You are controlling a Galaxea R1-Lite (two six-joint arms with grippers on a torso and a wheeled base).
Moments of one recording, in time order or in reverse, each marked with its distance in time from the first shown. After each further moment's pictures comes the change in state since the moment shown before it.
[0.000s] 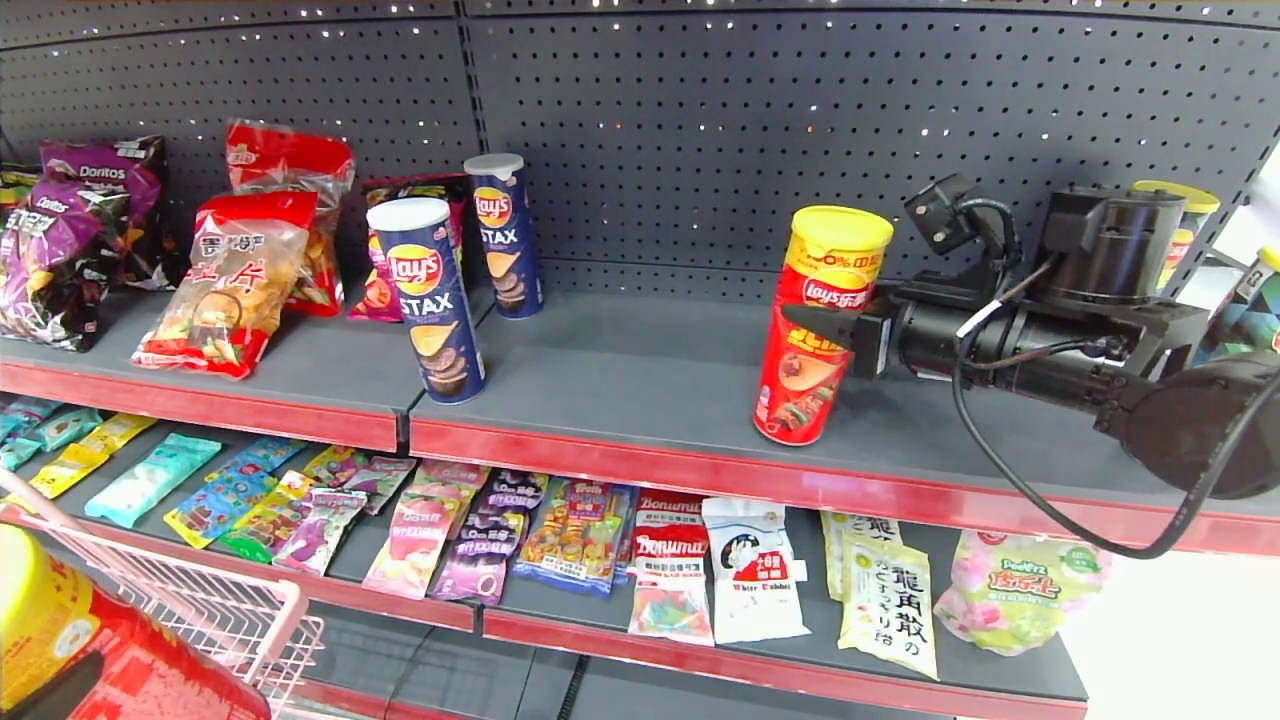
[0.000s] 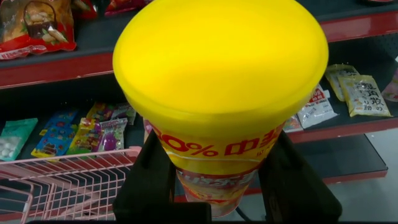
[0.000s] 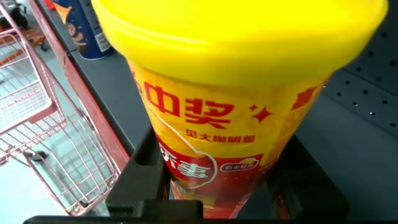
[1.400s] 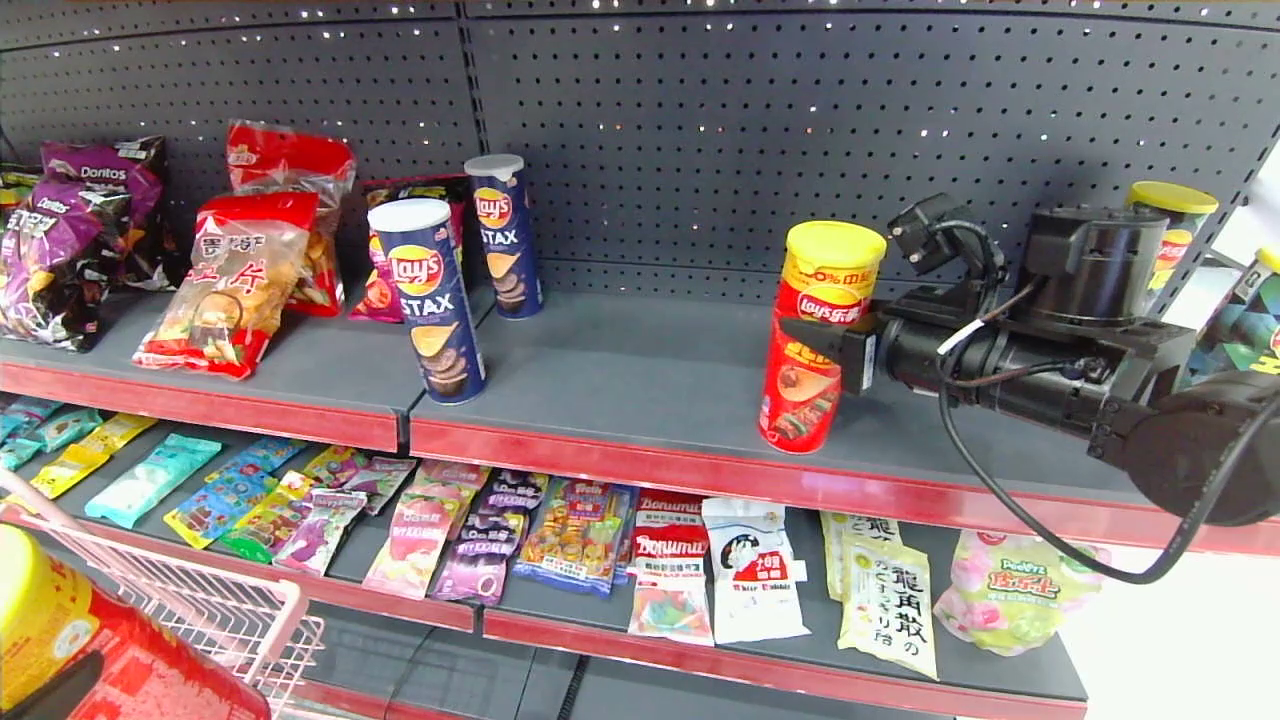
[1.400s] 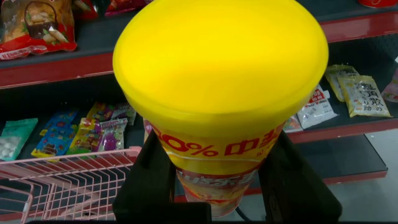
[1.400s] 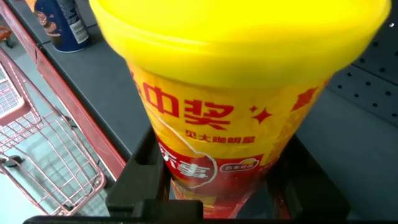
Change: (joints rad) left arm 0.001 -0.001 0.000 0.000 0.000 0.000; right arm 0.047 -0.001 0.045 -0.001 -0.144 -0.015
